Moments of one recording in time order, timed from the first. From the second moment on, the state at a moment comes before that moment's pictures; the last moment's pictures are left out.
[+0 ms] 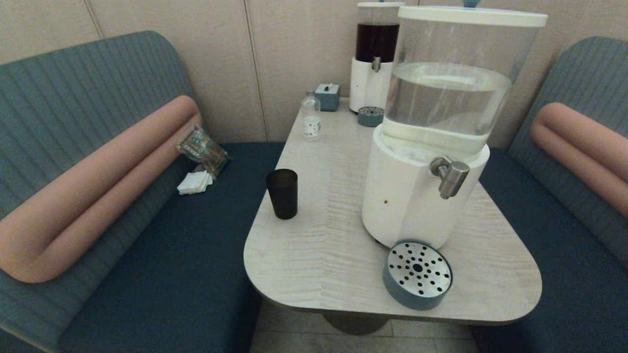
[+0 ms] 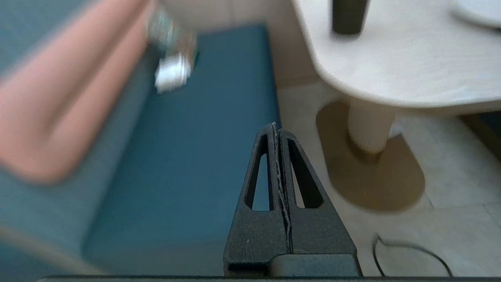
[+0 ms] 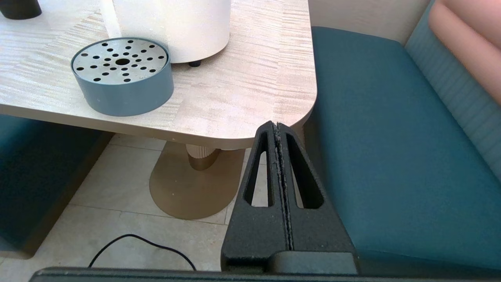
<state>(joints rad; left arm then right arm) 0.00 0.00 -0.01 -0.02 -0.06 0.13 -0.01 0.00 0.00 -0.03 -0.01 -0.06</state>
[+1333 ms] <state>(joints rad) 0.00 0.00 -0.03 0.13 -0.02 0.07 -0.01 0.00 0.00 -0.03 -0.01 -0.05</state>
